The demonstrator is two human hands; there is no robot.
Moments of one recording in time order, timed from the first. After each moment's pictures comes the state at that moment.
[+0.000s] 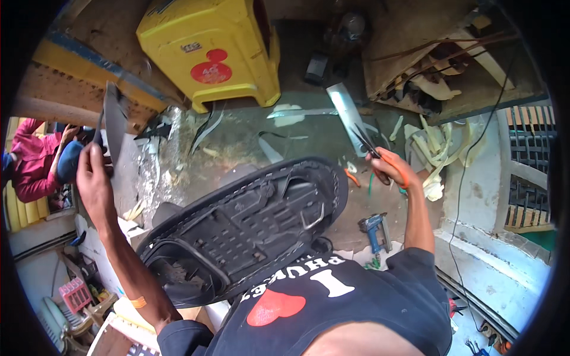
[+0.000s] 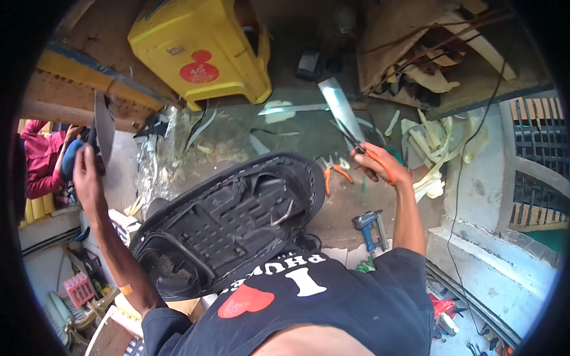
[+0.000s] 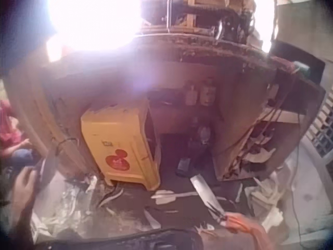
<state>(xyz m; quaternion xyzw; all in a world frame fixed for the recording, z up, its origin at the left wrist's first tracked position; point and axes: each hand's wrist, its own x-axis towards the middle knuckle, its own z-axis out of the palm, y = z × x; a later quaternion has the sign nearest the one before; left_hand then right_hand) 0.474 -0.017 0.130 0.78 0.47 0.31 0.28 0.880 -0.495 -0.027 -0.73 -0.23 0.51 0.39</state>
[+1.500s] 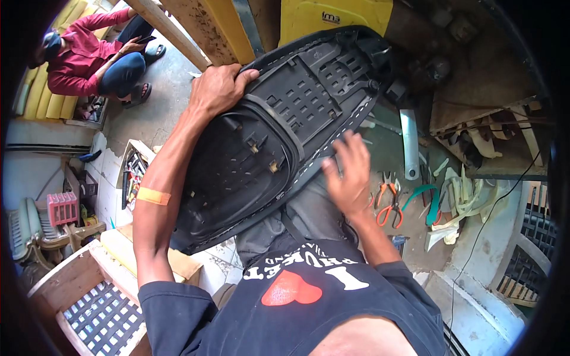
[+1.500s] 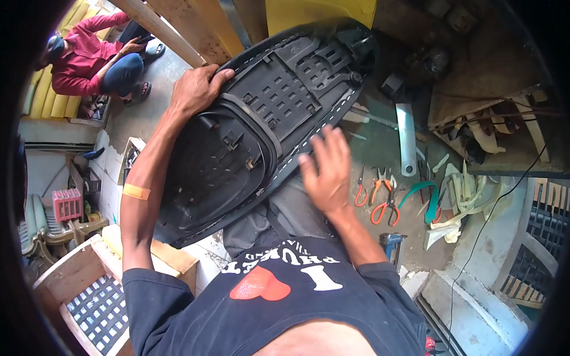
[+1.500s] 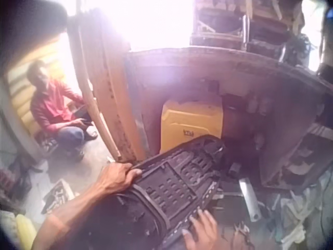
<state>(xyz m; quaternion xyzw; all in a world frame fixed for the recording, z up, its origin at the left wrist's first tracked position) 0.466 -0.007 0.078 0.91 0.40 0.06 0.10 0.616 -0.302 -0.017 -0.75 -0.53 -0.04 0.39</state>
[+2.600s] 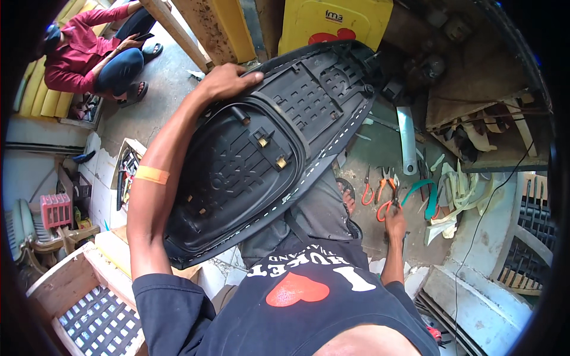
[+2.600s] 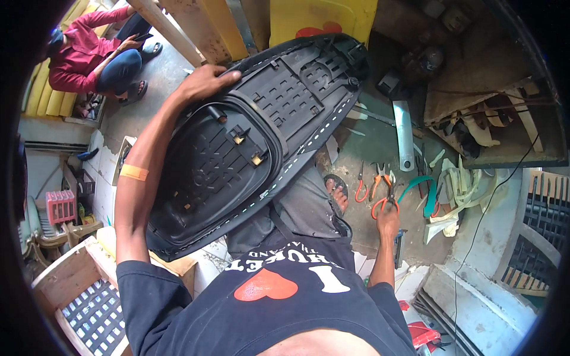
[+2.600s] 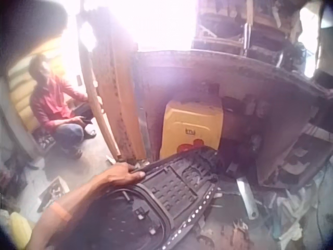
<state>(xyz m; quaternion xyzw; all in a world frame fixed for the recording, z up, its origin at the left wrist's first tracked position) 0.459 0.029 0.064 0.88 0.38 -0.08 0.28 0.700 -0.549 -0.177 -0.97 -0.09 0.22 0.08</state>
